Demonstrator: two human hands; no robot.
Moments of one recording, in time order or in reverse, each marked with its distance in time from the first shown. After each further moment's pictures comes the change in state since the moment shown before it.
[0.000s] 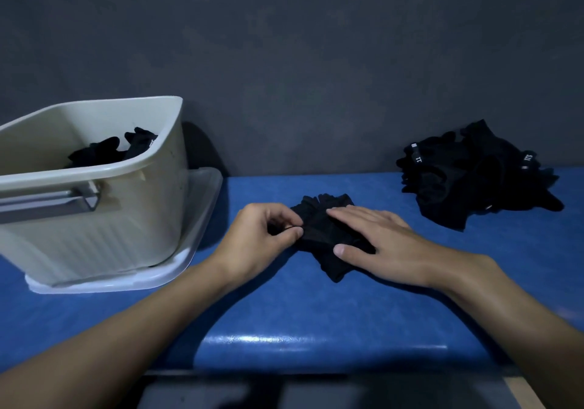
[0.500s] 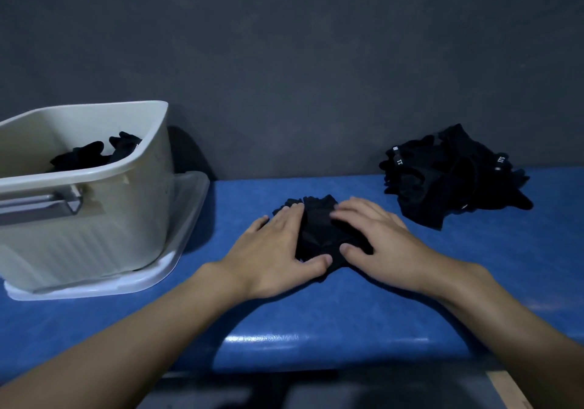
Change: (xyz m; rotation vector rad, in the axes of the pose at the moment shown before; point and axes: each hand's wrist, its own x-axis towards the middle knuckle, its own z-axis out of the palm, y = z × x) left_hand 0.000 0.021 0.028 0.620 -0.285 0.102; right_hand -0.017 0.001 -0.005 0.049 0.180 0.016
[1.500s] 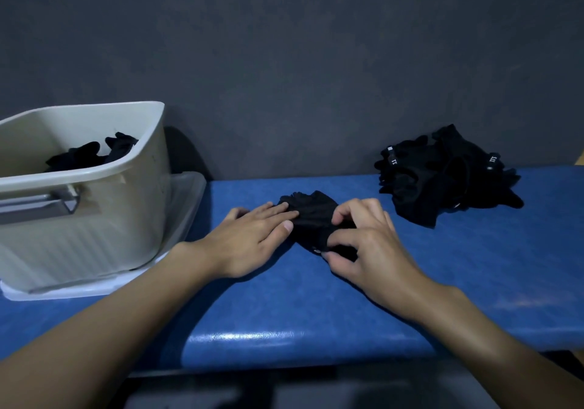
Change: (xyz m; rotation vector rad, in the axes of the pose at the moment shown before) left_hand 0.006 -0.038 -0.016 0.056 -0.146 0.023; right_hand -0.012 -0.014 0.024 -0.033 0.304 -0.072
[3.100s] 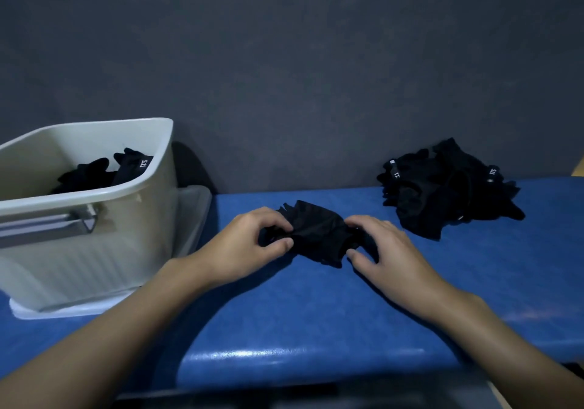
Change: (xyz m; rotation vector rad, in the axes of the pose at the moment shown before) left_hand -0.004 -0.012 -0.010 -0.401 0.303 0.090; right_hand 0.004 0.009 -0.013 0.119 -0.059 0.192
